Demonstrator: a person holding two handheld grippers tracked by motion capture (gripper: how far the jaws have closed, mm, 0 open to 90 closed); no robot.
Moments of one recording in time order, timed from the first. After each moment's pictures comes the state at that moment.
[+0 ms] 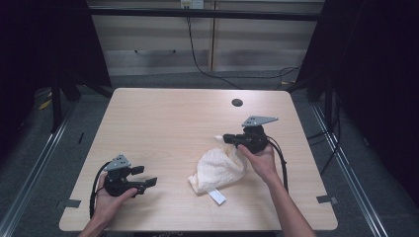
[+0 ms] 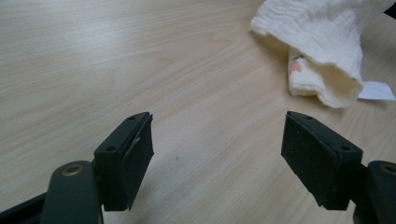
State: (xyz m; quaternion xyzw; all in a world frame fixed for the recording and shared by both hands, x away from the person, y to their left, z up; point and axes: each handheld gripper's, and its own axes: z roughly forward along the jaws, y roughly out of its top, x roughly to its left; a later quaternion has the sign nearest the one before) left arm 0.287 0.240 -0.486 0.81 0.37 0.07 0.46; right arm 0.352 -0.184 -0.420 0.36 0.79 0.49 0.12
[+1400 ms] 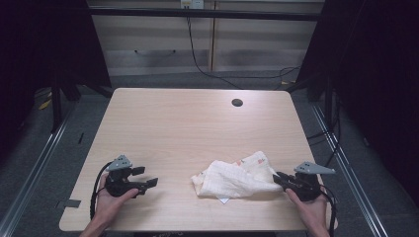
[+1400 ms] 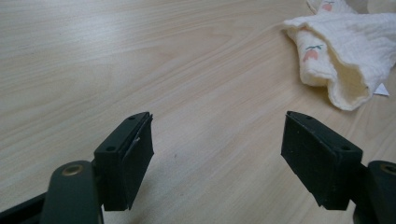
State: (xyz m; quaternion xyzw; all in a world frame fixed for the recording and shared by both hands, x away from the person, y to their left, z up) left arm 0.287 0.237 -0.488 0.81 0.38 0.07 0.45; right arm 0.218 -0.301 -0.478 0.50 0.75 0.39 0.18
